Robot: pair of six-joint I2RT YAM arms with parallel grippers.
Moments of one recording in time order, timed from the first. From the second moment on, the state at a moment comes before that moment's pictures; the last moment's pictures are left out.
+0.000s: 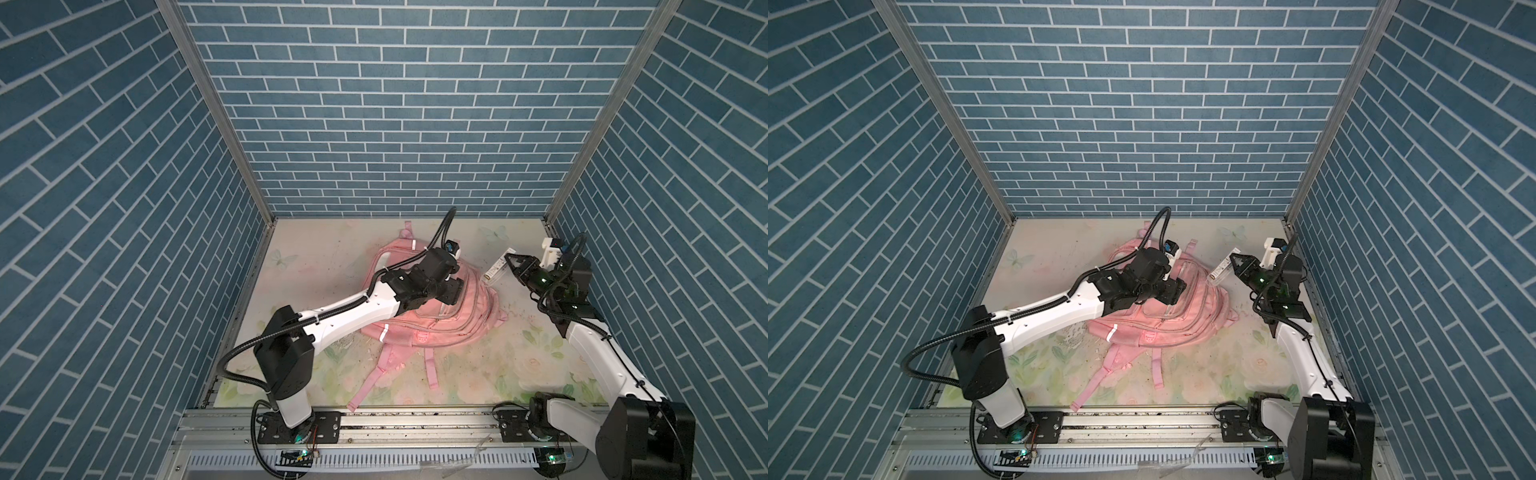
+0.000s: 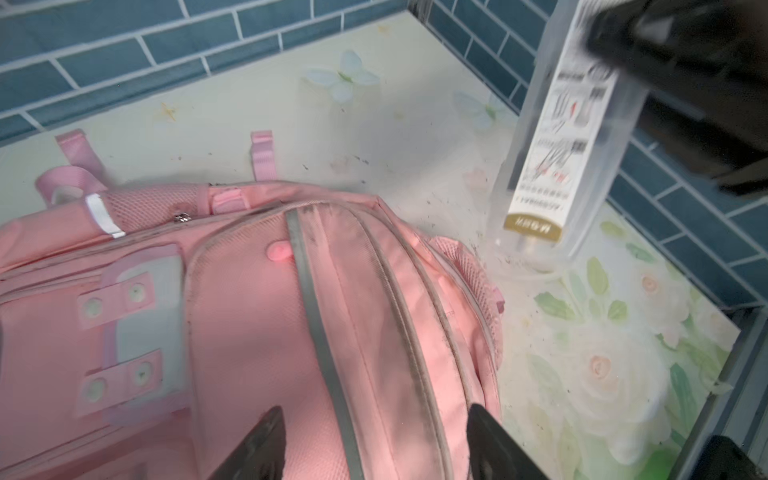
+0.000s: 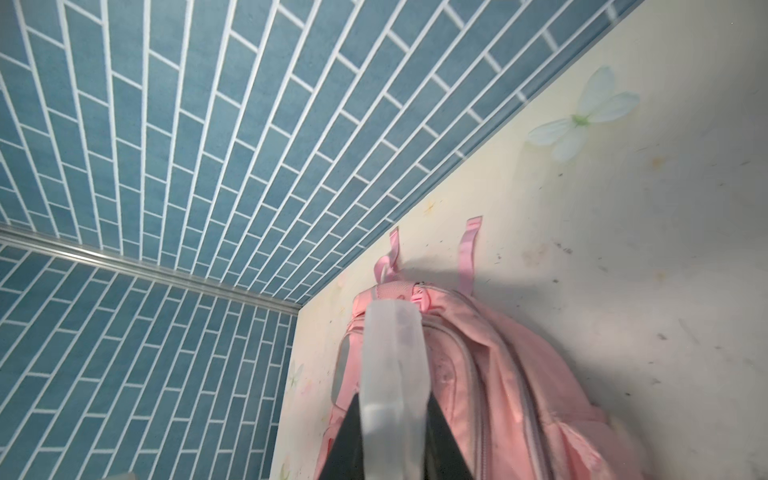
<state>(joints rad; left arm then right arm) -0.97 1.80 1.52 -0.44 -0.11 -0.32 -0.08 1.08 0.71 0.05 -0.54 0.79</state>
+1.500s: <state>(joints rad) -1.05 2.10 1.95 -0.86 -0.30 -0.38 -0.20 0.99 0.63 -0.06 -0.68 0.72</state>
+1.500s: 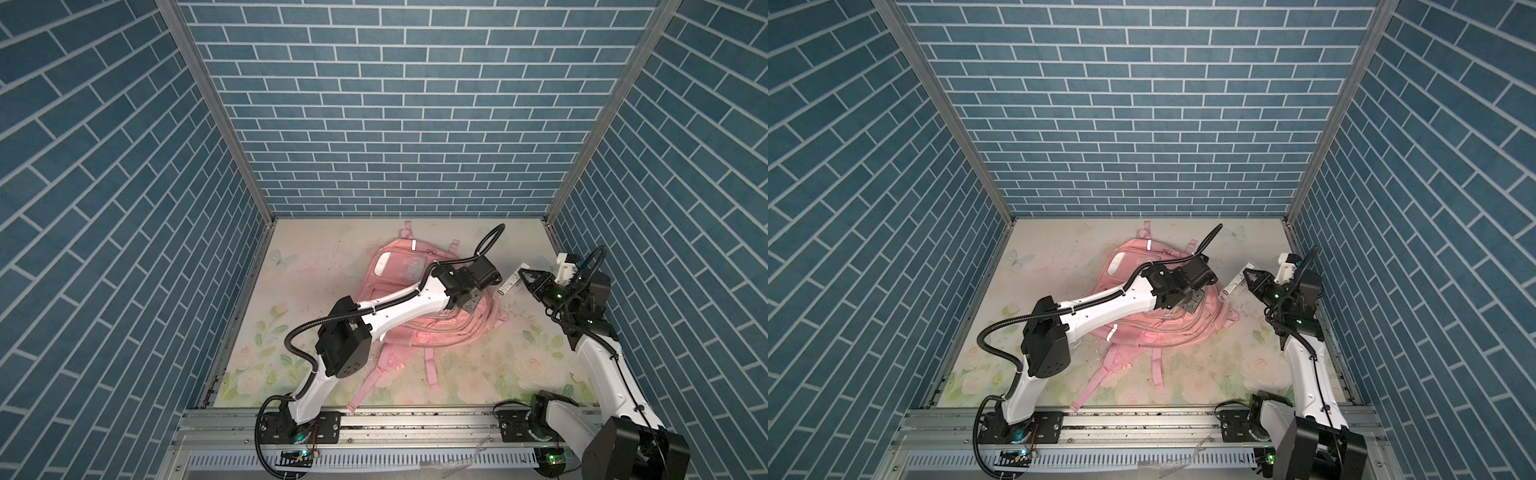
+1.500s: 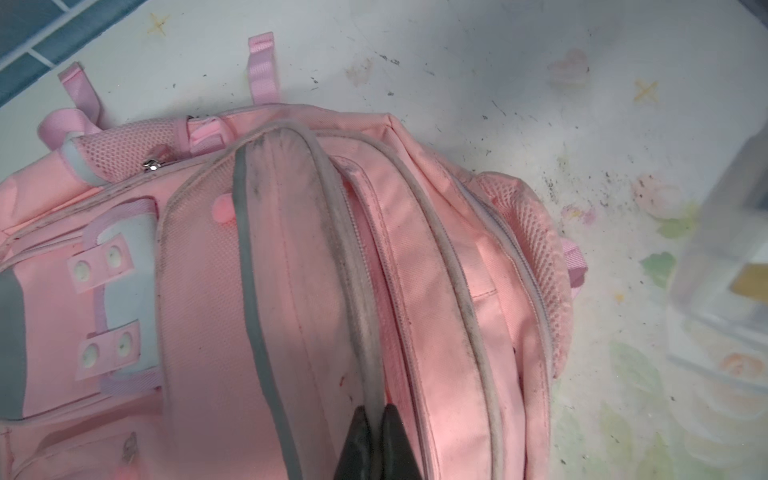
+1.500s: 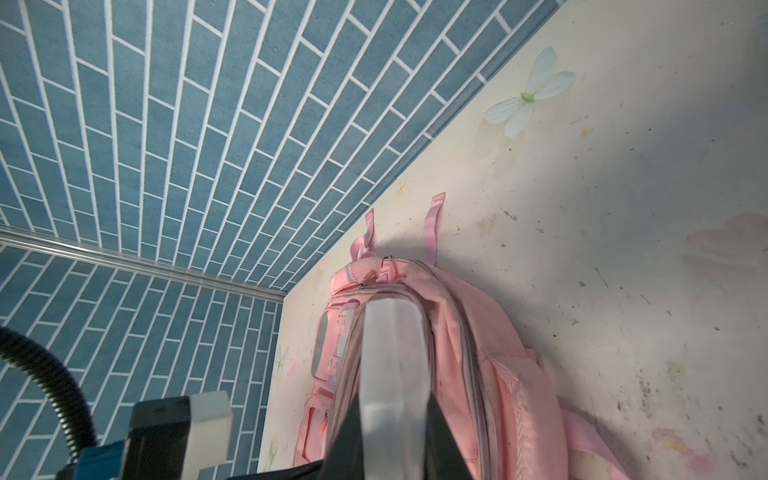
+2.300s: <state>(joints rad) -0.97 1.81 1.52 -0.47 -0.18 -0.49 0.31 1.32 0.62 0.30 -0.50 0.91</state>
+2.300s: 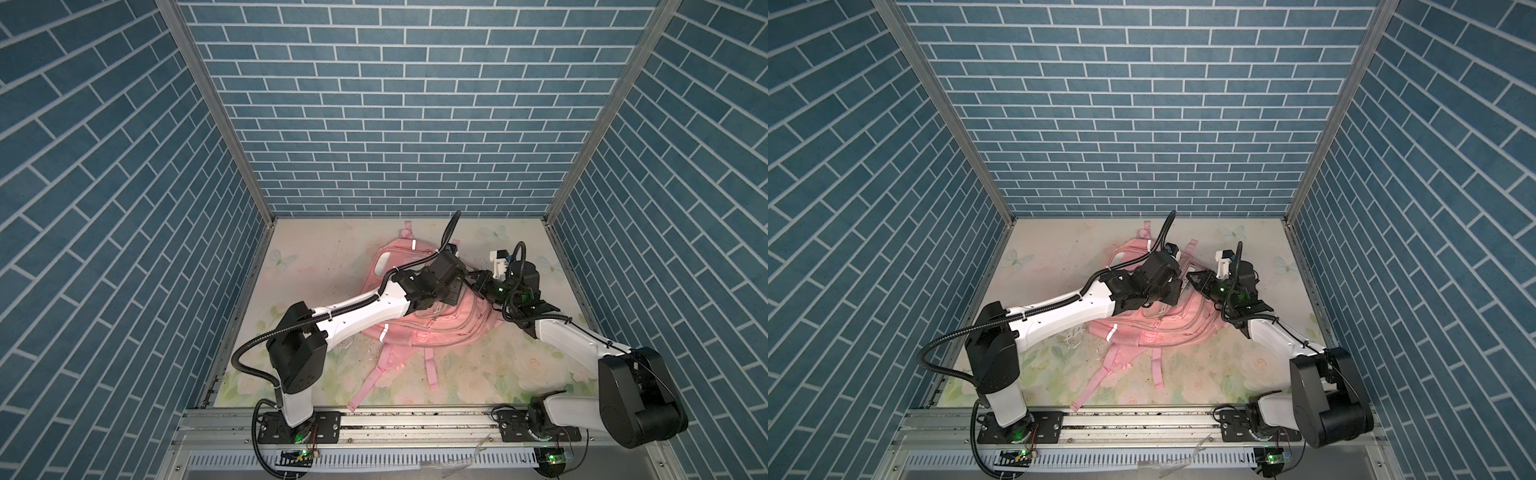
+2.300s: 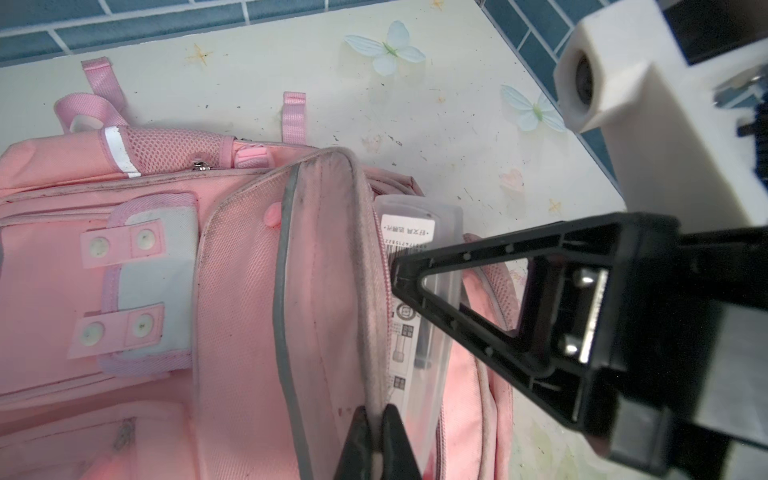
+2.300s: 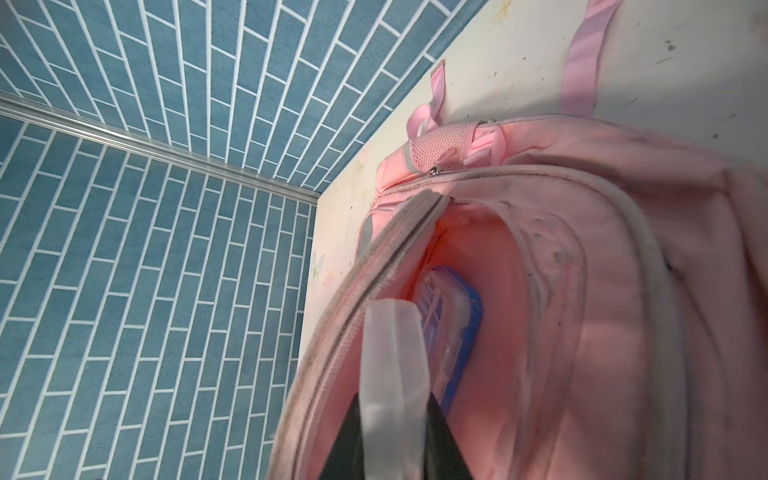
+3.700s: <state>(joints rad) -0.96 1.79 1.45 -0.35 -0.09 -0.40 0.26 1.18 0.69 -0.08 -0.35 0.78</state>
